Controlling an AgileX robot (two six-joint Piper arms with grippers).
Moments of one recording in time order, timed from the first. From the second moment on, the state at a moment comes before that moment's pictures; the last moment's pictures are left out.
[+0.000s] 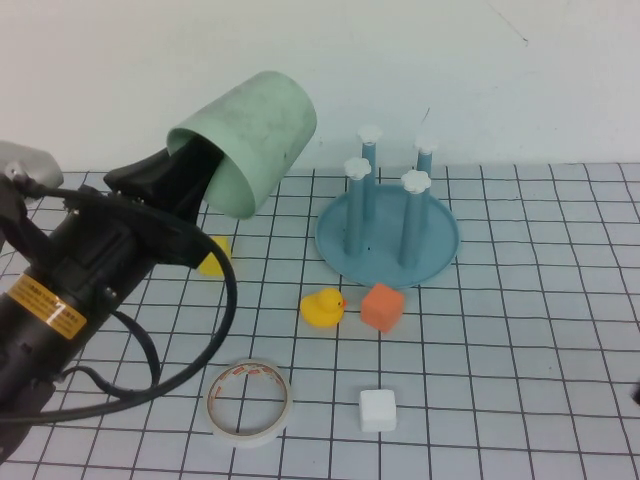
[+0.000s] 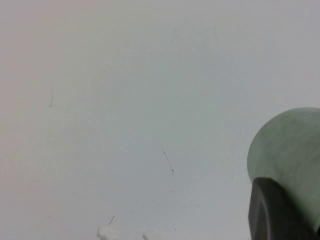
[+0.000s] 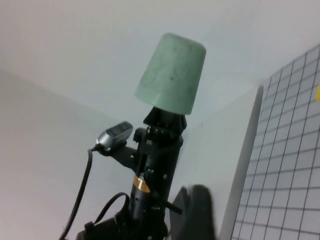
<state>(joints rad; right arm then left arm) 0.01 0.47 -0.27 1.70 0.83 -0.61 -0.26 1.37 -0.57 0.41 -1.10 -0.72</state>
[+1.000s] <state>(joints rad) 0.31 1.48 -1.01 1.70 0.93 -0.60 -0.26 1.37 -0.58 0.41 -1.10 -0.59</state>
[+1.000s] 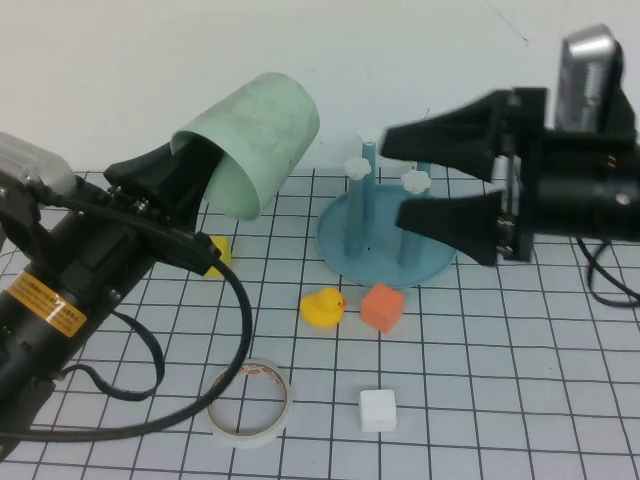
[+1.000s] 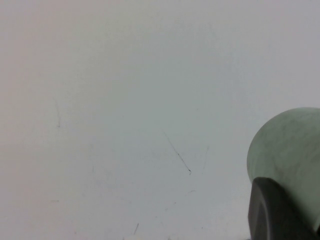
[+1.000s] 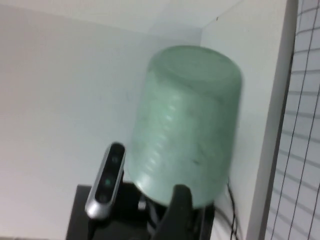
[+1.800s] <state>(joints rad) 0.49 1.58 -1.16 1.72 0.62 -0.50 -0.26 1.37 -0.58 0.44 -1.10 -0.52</state>
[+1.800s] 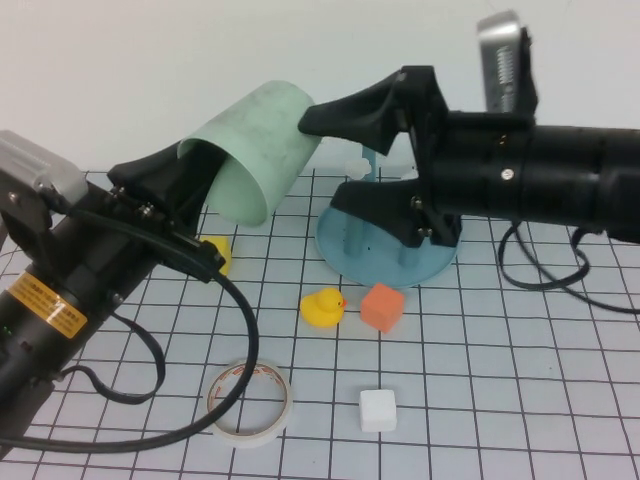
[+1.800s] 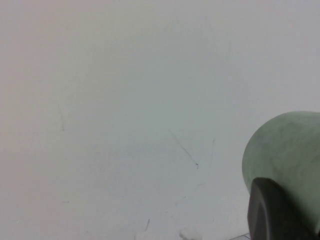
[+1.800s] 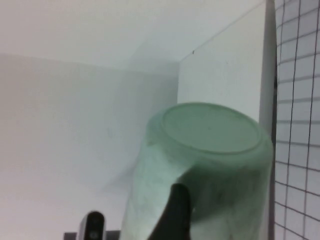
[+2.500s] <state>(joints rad) 0.55 1.67 -1.34 1.72 0.60 -0.53 -0.26 1.38 -0.58 0.43 -1.11 -0.50</state>
